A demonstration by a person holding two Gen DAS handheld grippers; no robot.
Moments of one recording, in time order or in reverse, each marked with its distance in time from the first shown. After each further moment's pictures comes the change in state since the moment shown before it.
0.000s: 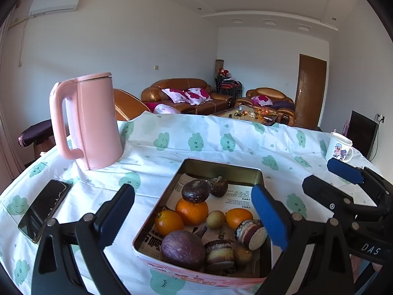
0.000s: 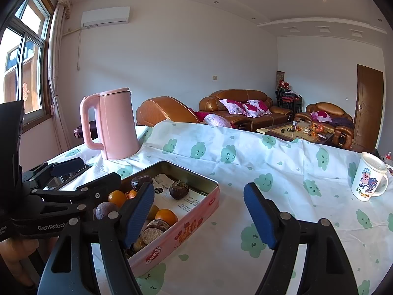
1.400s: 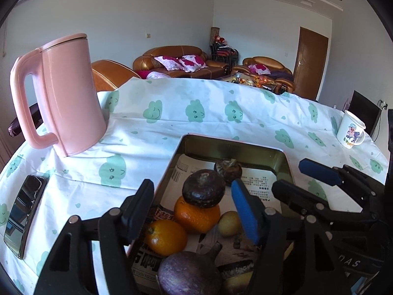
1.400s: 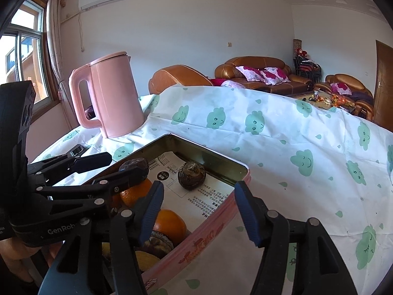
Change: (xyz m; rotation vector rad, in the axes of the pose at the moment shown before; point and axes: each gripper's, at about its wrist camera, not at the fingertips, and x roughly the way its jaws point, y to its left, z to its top) left arm 0.072 0.007 0.005 0.017 0.203 -0.030; right arm 0.094 0.000 -0.007 0.047 0.188 0.116
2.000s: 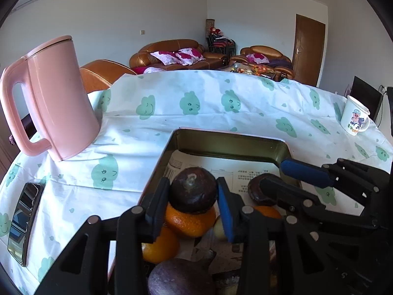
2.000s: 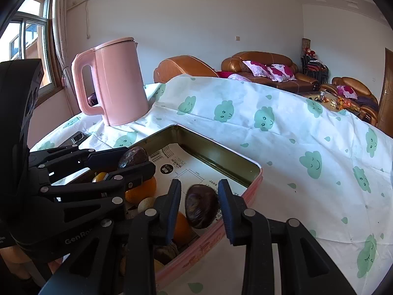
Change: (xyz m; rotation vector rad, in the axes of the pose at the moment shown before) left arm 0.021 -0.014 0.002 0.067 0.059 0.022; right arm 0.019 0.009 0.000 -0.065 0.070 0.017
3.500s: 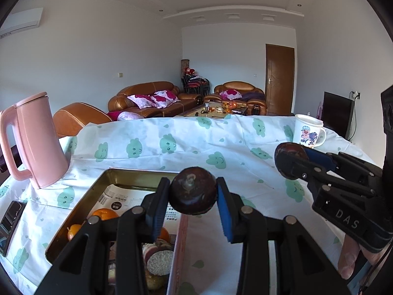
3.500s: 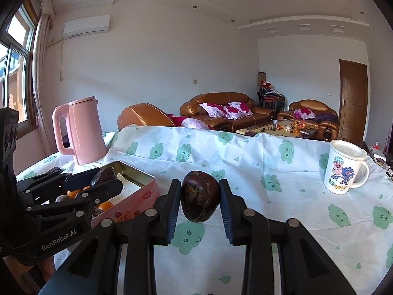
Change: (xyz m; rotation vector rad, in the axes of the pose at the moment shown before) left arm -0.062 -0.099 -0.013 0.072 -0.274 -0.108; right arm -0.124 -0.078 -0.038 0.075 -0.292 -0.204
